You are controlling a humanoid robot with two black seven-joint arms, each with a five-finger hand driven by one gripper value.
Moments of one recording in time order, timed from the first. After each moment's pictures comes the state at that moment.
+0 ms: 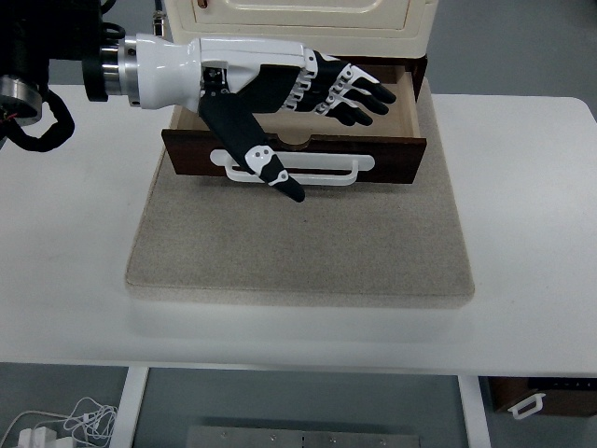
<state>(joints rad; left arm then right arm) -1.14 0.70 -0.67 -1.61 0.53 -0.61 0.21 0.00 0.00 -0.01 0.18 -0.04 -0.05 0.03</state>
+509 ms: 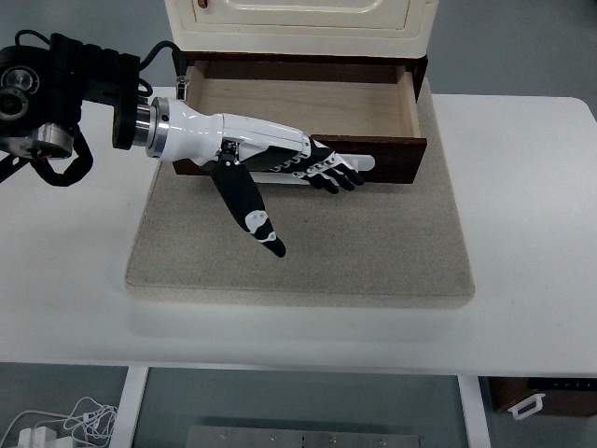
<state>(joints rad) -1.14 0.68 -0.53 -1.62 0.67 -0.61 0.31 0.00 0.00 -0.01 0.18 -0.04 -0.05 0.03</state>
